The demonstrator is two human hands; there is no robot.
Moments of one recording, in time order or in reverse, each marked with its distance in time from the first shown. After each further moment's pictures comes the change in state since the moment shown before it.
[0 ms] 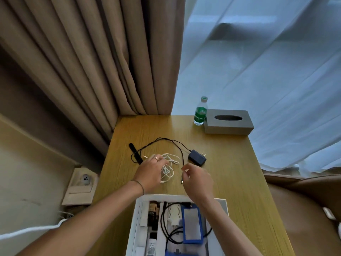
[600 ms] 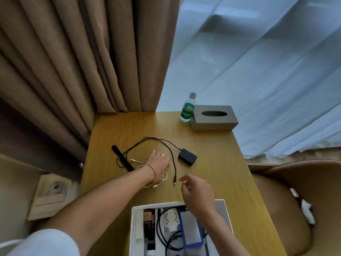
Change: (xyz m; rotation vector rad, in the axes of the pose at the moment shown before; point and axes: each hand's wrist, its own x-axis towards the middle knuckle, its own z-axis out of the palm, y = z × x) left_hand 0.091 -0.010 0.058 0.476 -0.435 0.260; right_hand -0.018 0.002 0.013 -0.082 0.005 0.127
